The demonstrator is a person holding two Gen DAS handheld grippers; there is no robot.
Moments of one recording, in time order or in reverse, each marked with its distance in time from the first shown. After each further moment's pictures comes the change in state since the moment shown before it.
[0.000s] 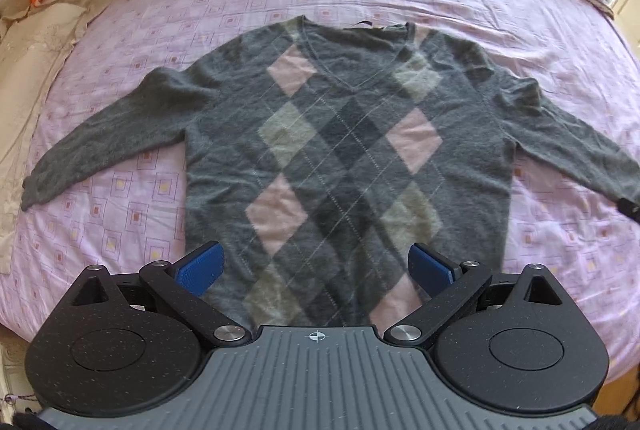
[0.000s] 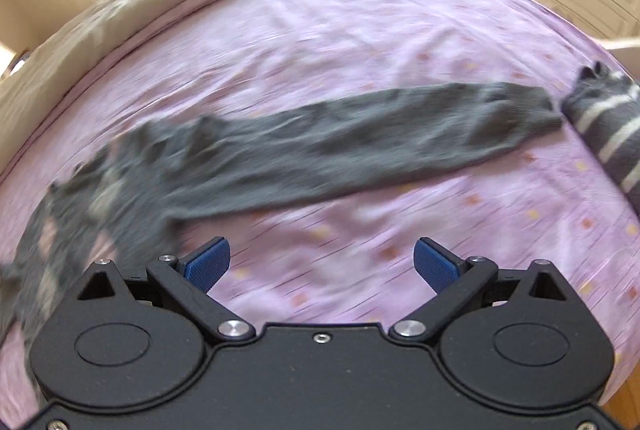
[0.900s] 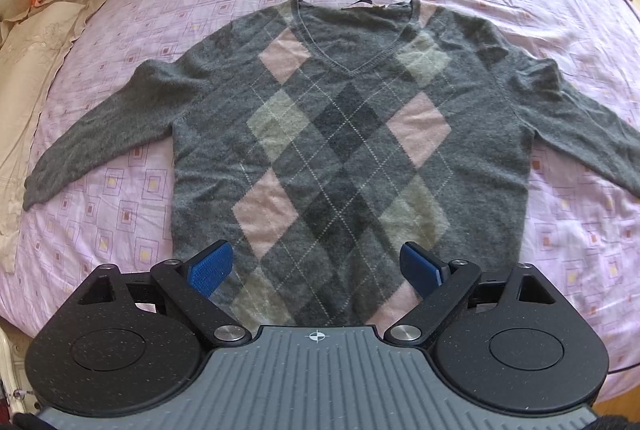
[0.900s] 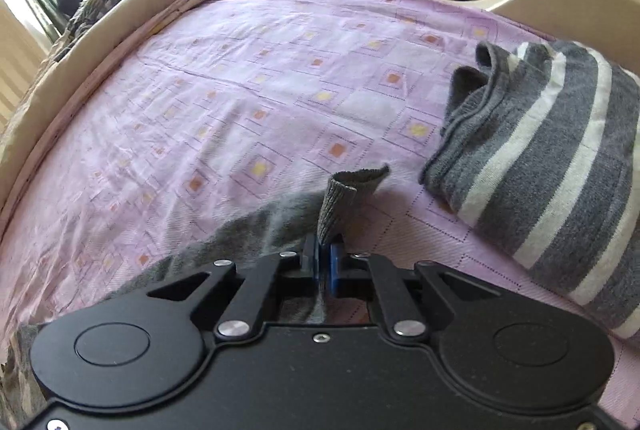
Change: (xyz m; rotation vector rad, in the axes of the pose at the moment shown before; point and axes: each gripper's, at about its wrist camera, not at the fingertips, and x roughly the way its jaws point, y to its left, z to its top) left arm 0.034 -0.017 0.007 0.010 0.047 0.055; right arm 0.065 -0.148 0.083 0.342 -0.128 -0.123
